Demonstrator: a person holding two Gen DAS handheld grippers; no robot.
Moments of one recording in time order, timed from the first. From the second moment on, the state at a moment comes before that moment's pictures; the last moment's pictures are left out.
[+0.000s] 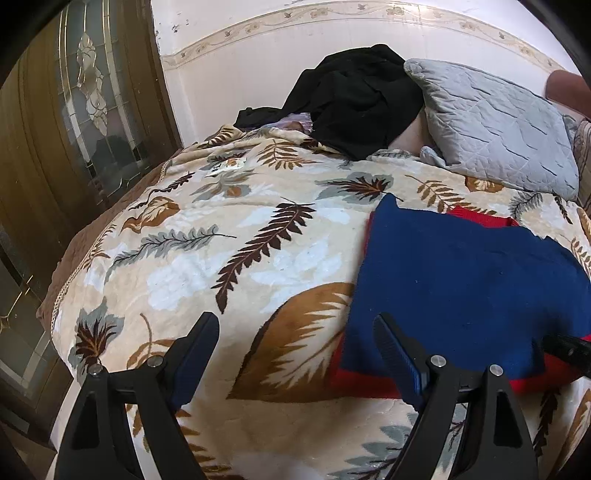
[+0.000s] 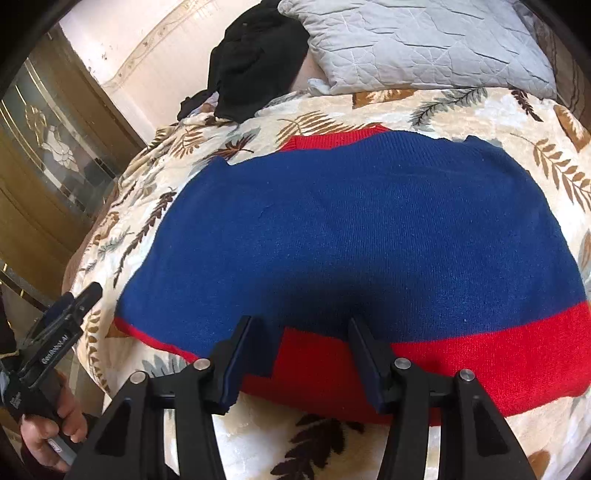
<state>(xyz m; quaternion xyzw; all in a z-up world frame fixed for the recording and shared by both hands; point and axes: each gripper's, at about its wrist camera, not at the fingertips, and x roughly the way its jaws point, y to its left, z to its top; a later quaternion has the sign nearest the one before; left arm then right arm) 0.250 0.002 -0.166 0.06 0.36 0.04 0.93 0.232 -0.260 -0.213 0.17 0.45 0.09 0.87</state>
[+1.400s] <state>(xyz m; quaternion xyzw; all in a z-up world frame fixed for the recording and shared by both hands) 0.266 0.013 -0.223 -0.27 0.49 -0.11 0.83 0.233 -0.273 -0.217 0.22 0.44 0.12 0.86</state>
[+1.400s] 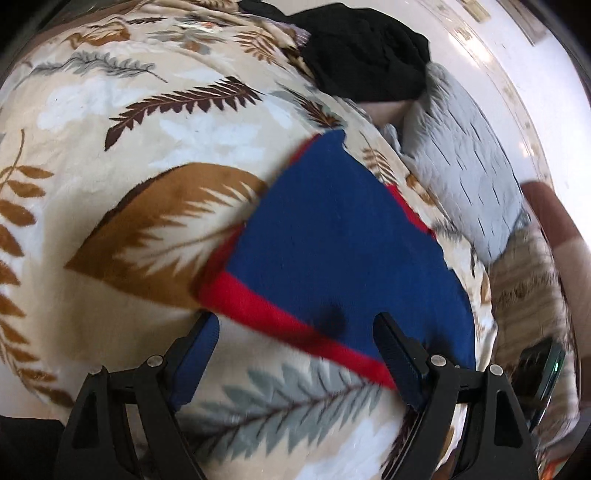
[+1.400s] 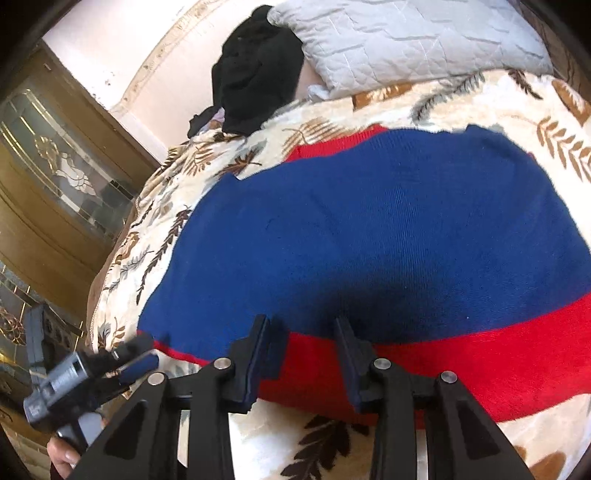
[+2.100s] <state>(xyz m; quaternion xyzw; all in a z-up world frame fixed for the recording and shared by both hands) 0.294 -0.002 -0.230 -0.30 0.45 -0.13 0.83 0.236 -0.283 -0.231 0.24 0.46 0.15 0.84</state>
